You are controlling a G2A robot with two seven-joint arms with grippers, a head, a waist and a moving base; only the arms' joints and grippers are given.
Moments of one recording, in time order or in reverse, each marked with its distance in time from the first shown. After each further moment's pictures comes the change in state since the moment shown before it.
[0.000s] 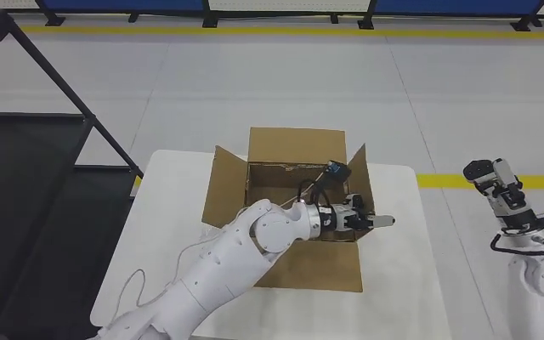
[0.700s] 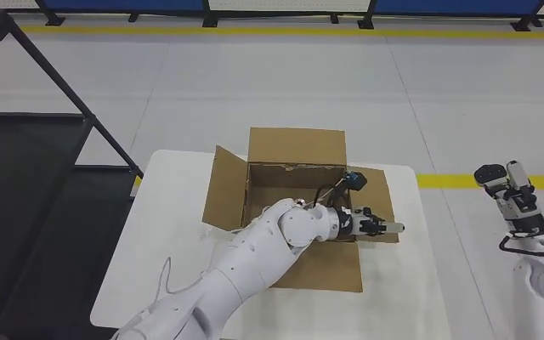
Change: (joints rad) left arm -0.112 -0.211 0.107 0.405 -0.120 -0.042 -0.082; right arm -0.007 0.023 0.000 0.043 0.028 0.005 -0.044
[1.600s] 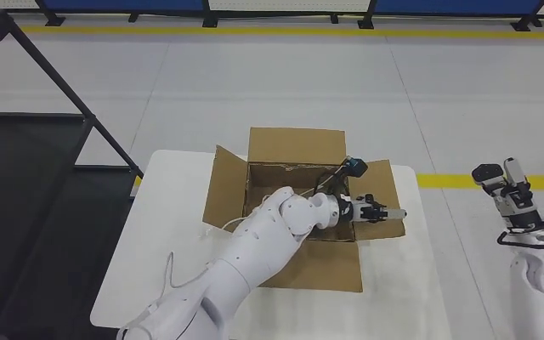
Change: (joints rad) left arm -0.067 -0.057 -0.088 0.142 0.032 -0.116 -0.010; right arm 0.054 0.024 -0.042 0.101 0.028 -0.013 -0.016
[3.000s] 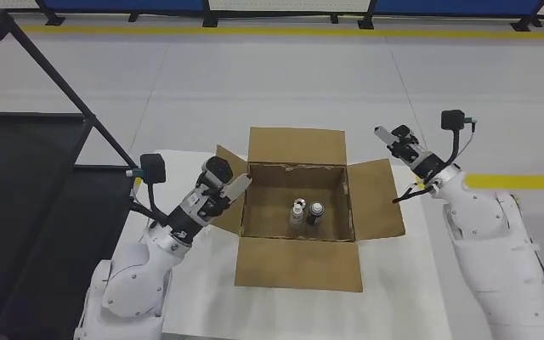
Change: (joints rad) left arm 0.910 0.421 -0.960 -1.495 0.442 0.240 0.060; right arm 0.302 -0.032 -0.467 -0.095 -0.576 0.242 -0.153
